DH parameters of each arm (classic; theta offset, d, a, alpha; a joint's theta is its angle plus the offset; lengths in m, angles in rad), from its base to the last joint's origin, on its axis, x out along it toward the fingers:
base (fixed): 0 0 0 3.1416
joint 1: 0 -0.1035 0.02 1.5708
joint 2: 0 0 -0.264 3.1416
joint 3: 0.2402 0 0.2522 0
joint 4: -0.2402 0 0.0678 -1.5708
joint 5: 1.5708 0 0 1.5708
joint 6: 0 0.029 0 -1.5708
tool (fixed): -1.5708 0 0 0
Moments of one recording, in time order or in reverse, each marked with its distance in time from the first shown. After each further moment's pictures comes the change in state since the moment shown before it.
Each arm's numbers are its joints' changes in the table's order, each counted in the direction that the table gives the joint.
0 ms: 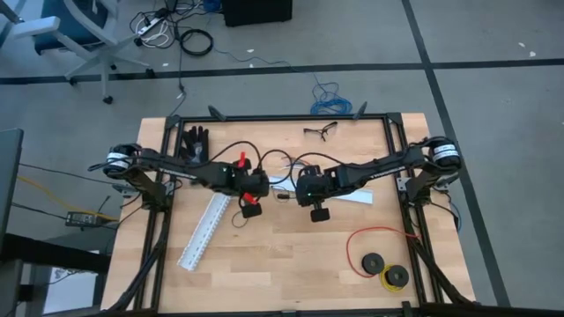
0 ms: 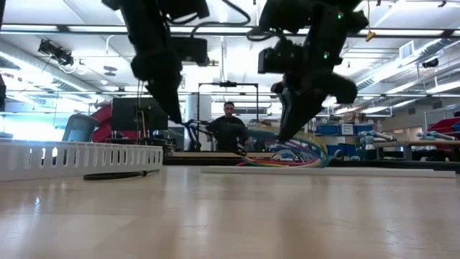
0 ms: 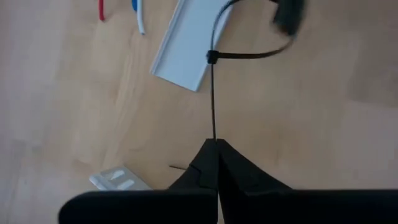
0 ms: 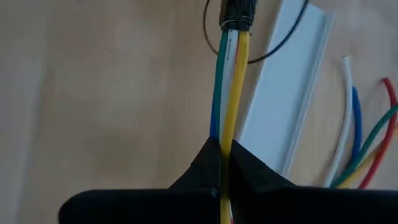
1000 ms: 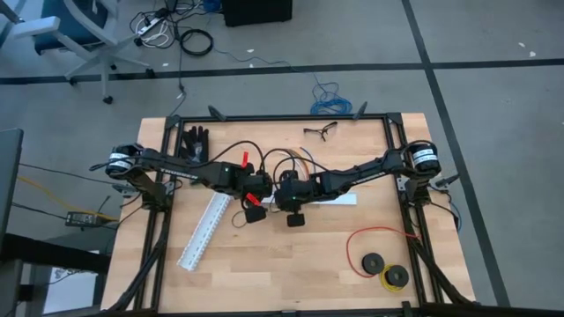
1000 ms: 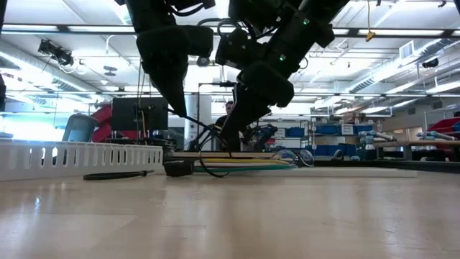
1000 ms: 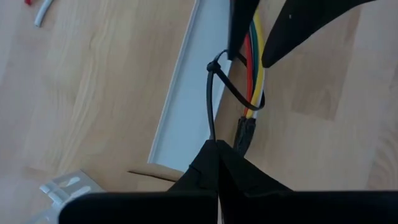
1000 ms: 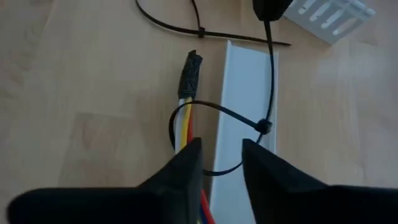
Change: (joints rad) left arm 0.012 0.021 0.056 -0.009 -0.111 -0.076; right arm -0.013 0.170 0.124 0.300 0.041 0.026
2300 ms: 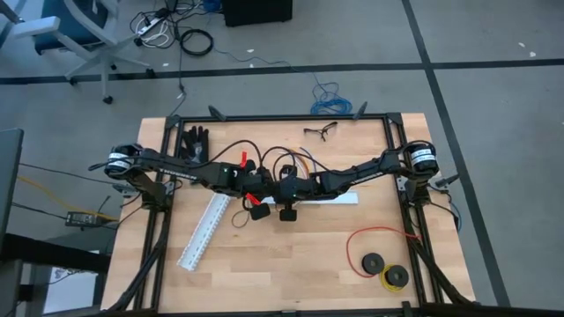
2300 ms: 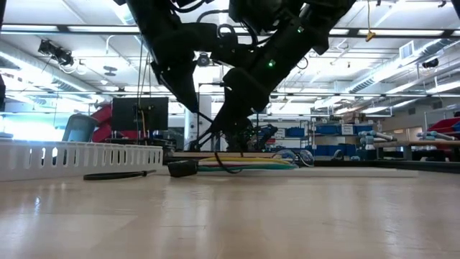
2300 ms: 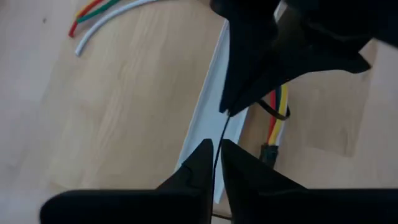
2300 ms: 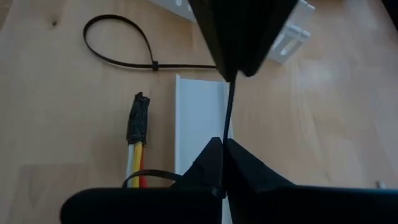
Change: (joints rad) left arm 0.000 -0.001 -0.017 0.099 0.111 -0.005; right arm 0.004 0.015 -0.029 0.168 -0.110 0.046
